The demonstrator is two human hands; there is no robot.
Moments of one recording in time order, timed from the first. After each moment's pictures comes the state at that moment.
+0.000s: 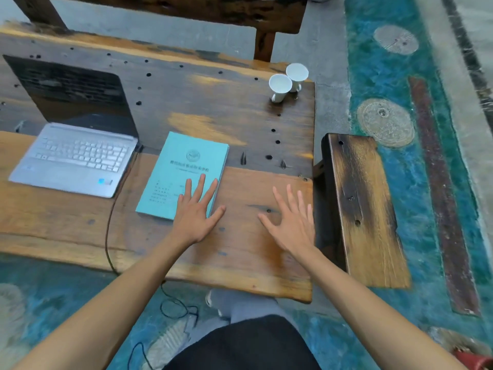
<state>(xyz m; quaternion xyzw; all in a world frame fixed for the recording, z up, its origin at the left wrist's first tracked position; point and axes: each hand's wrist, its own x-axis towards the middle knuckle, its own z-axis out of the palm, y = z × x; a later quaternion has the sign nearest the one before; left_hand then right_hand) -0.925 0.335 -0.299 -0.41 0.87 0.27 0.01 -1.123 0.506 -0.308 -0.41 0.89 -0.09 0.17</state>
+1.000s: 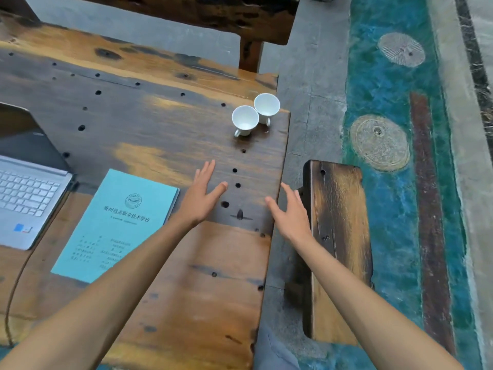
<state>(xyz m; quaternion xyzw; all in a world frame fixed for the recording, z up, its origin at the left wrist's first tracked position) -1.190 0.255 -0.272 -0.46 0.73 0.49 -0.08 -1.371 0.413 -0.292 -0.30 0.85 -0.29 0.32</state>
